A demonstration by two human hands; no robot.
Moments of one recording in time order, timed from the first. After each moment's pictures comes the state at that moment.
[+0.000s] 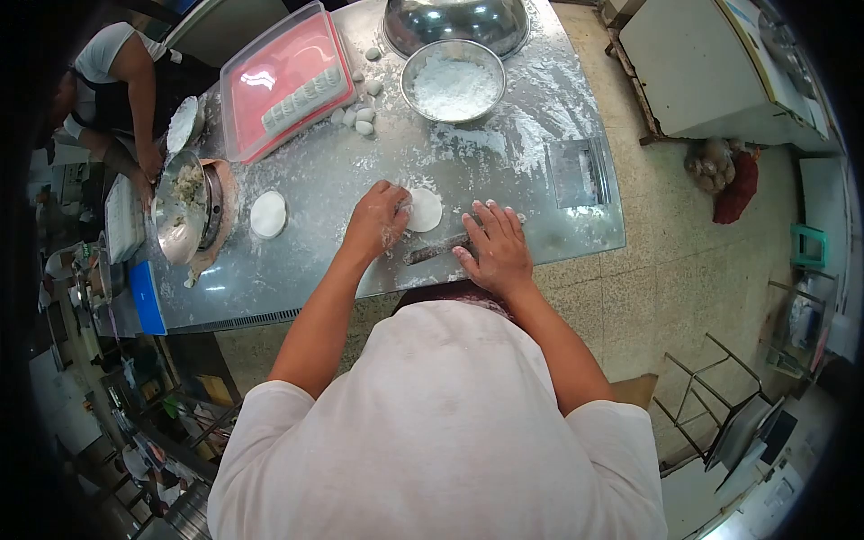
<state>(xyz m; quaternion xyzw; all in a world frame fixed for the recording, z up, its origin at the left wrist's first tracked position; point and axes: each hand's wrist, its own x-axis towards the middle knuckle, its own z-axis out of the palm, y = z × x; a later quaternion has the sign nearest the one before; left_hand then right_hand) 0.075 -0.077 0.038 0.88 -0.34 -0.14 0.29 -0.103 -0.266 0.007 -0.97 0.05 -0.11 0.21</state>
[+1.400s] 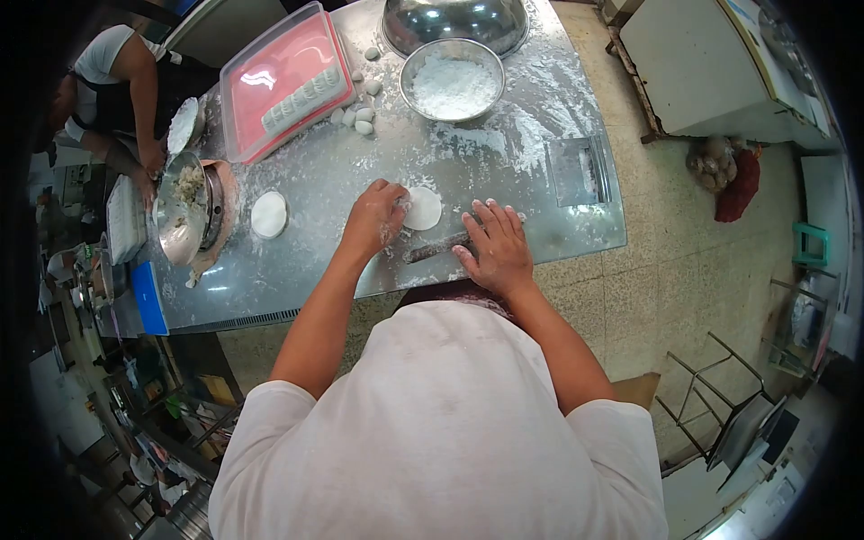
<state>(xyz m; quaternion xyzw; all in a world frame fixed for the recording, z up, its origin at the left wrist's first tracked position) 0.079 -0.079 0.038 0.89 -0.33 -0.15 0.28 -0.103 -0.266 0.007 -0.97 0.05 -0.12 0.21</state>
